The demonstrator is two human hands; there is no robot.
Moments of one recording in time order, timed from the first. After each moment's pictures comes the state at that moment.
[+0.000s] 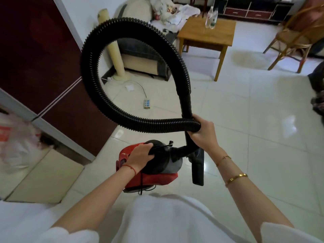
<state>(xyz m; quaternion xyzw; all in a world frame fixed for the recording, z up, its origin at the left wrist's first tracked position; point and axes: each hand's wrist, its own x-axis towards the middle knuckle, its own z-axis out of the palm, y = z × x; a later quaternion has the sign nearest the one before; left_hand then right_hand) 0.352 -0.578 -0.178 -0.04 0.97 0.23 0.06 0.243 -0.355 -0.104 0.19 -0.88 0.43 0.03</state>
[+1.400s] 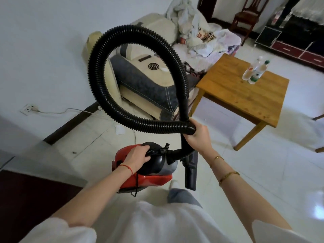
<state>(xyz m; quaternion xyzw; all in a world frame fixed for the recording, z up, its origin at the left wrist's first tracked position) -0.503 -0.789 -0.216 -0.19 0.94 0.27 0.09 -0.667 -0.605 -0.139 0.32 -0.86 0.38 -0.07</state>
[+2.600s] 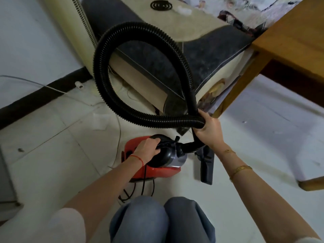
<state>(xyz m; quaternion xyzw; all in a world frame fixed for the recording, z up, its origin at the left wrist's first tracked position) -0.845 -0.893 -0.723 -0.23 0.95 0.19 0.12 -1.023 -0.740 -0.652 0.38 -0.87 0.31 -0.07</state>
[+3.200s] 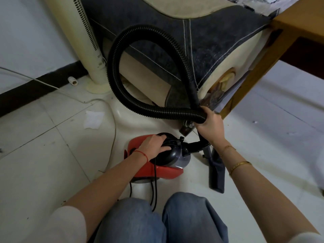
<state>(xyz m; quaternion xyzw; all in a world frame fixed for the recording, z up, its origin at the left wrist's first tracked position) -0.880 -0.913 -0.821 -0.18 0.96 0.20 0.11 -1.042 -0.766 -0.748 0.34 -0.89 0.30 -0.04</state>
